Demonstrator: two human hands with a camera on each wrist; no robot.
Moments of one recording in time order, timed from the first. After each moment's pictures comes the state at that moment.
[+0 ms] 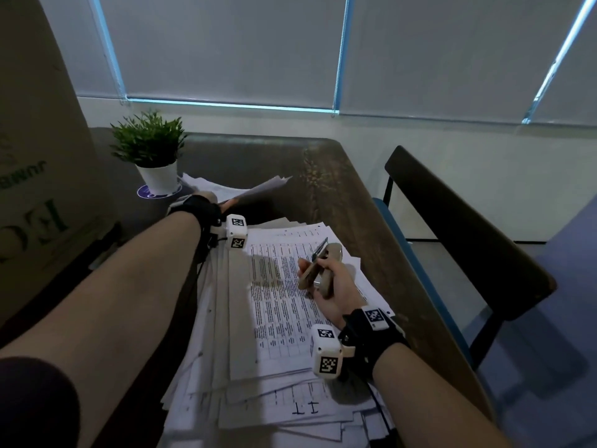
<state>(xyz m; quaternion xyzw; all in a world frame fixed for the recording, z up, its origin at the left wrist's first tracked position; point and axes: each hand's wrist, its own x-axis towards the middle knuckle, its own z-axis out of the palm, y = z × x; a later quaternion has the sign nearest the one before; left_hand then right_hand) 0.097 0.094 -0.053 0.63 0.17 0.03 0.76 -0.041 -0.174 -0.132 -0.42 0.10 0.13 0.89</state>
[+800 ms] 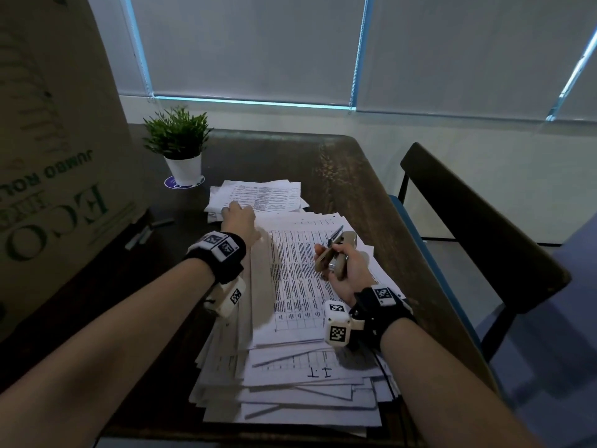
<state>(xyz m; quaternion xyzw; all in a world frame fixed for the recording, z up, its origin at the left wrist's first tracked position) -0.010 0.054 -0.069 0.99 0.06 0.06 0.11 -0.060 -0.168 -0.111 -0.39 0.10 0.13 0.90</state>
